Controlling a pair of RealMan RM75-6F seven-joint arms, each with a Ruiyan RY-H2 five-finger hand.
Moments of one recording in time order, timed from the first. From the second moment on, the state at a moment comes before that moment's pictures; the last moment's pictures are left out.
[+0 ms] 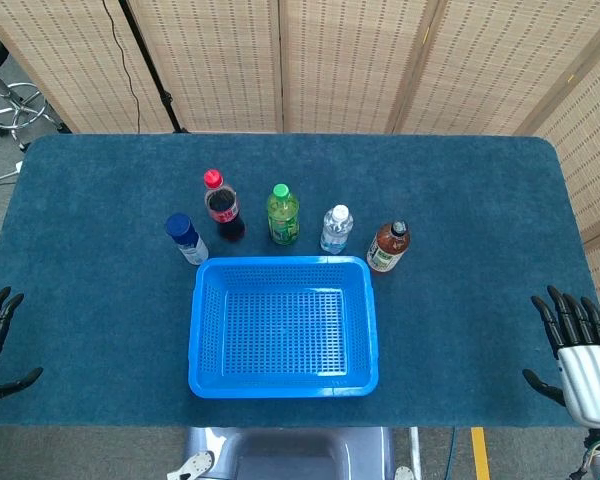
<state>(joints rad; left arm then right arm) 0.00 -1.08 0.01 -1.65 1.58 1.57 0.02 0.01 -1.02 0.04 -1.75 -1.65 1.60 -0.17</state>
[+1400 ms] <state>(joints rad) -0.08 -1.03 -0.08 -1.79 1.45 1.47 0.06 0.61 -1.24 0.18 -1.32 -1.57 0.98 0.91</state>
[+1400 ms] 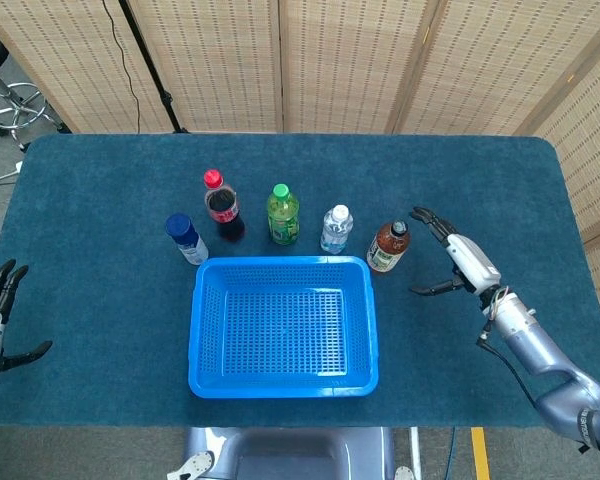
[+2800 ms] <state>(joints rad) -0.11 -1.04 -0.10 -1.78 1.35 1.43 0.07 0.76 -1.68 0.31 -0.86 -1.33 1.00 0.86</state>
